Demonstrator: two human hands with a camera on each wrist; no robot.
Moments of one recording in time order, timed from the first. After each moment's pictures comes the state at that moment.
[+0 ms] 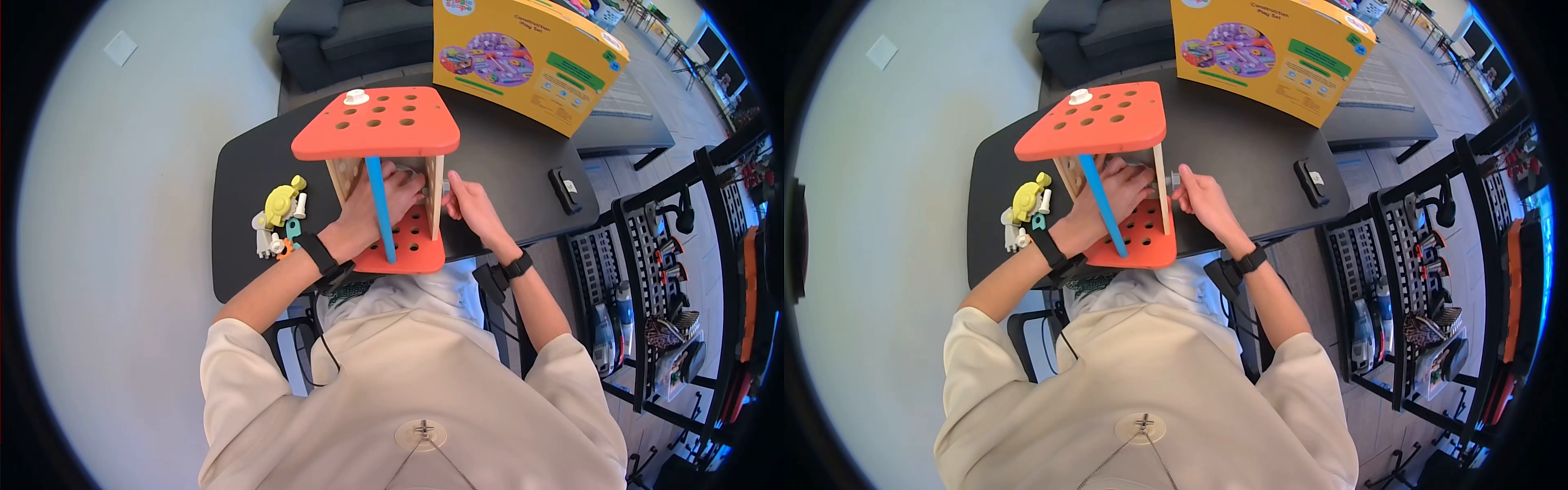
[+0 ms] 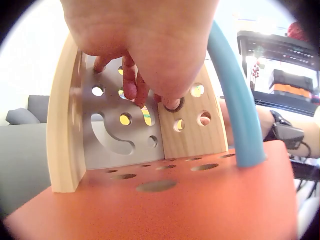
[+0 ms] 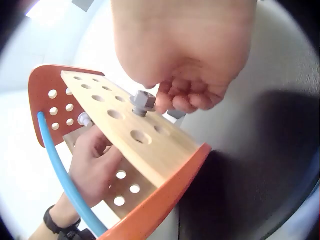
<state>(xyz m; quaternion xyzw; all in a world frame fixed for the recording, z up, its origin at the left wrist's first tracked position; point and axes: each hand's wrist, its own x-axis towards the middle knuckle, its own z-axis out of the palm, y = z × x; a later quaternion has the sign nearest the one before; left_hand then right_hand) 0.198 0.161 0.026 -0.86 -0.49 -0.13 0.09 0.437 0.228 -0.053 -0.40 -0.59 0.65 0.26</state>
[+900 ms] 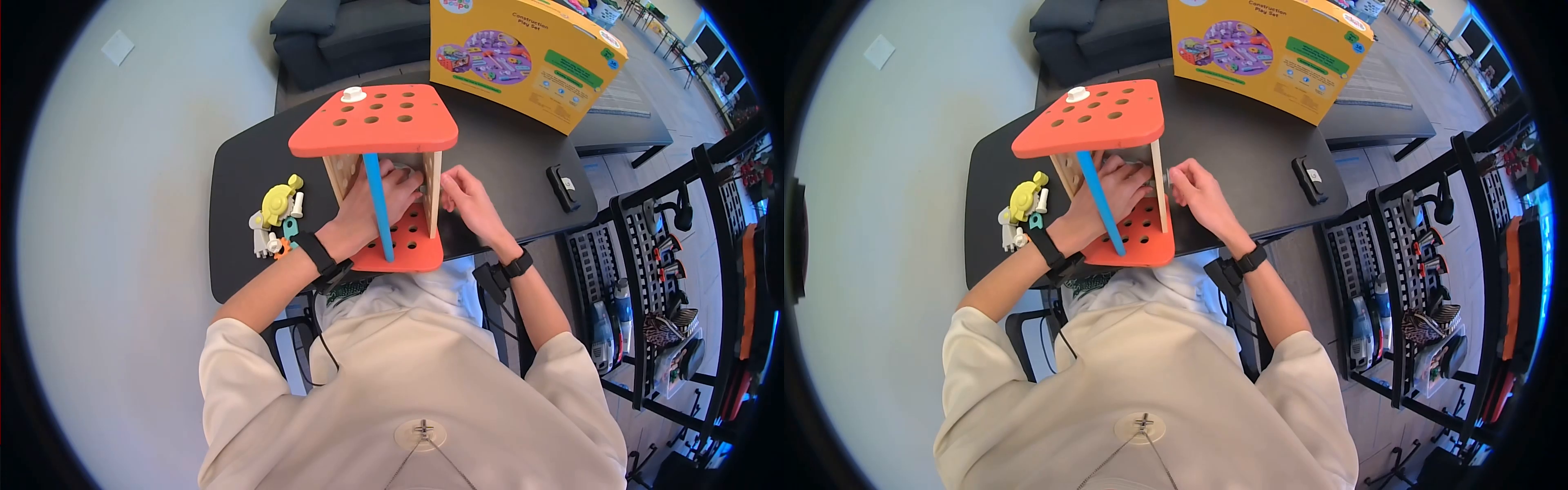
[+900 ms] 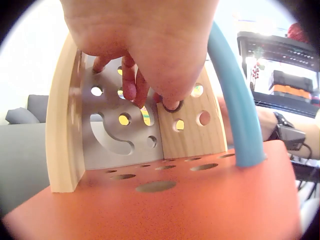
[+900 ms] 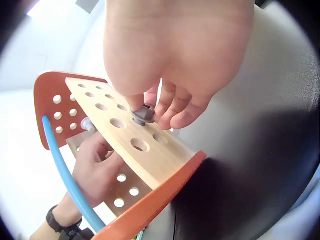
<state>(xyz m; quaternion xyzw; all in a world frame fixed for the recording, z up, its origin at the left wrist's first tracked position) 0.198 0.160 0.023 -0.85 -0.49 -0.14 0.10 0.423 0.213 -0.034 -0.37 -0.61 0.60 0.37</state>
